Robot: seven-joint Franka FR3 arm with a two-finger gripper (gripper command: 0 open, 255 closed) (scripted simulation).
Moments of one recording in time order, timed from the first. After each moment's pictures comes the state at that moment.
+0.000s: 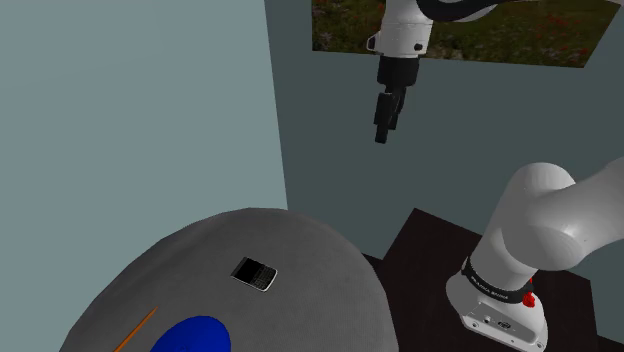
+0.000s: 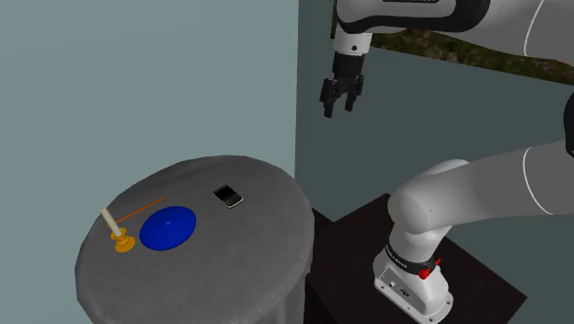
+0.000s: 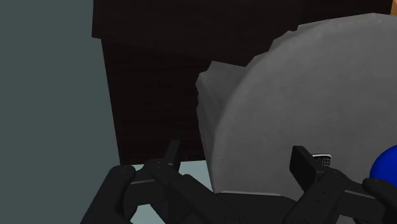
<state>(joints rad) 0.02 -0.76 -0.01 -2.39 0.10 1.60 -0.15</state>
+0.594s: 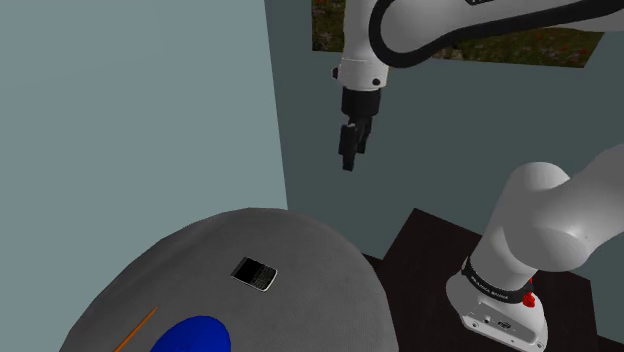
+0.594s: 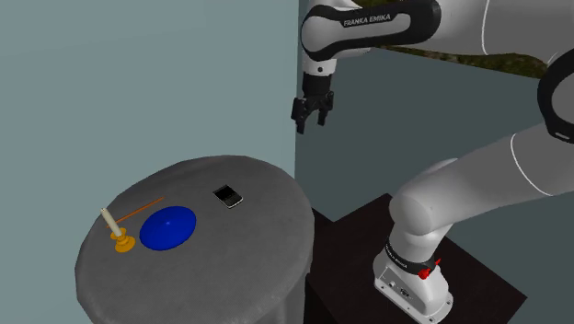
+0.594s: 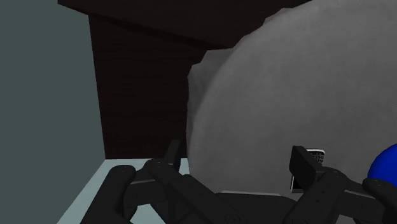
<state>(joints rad) 0.08 -0.61 0.09 -2.42 0.16 1.79 -0.08</state>
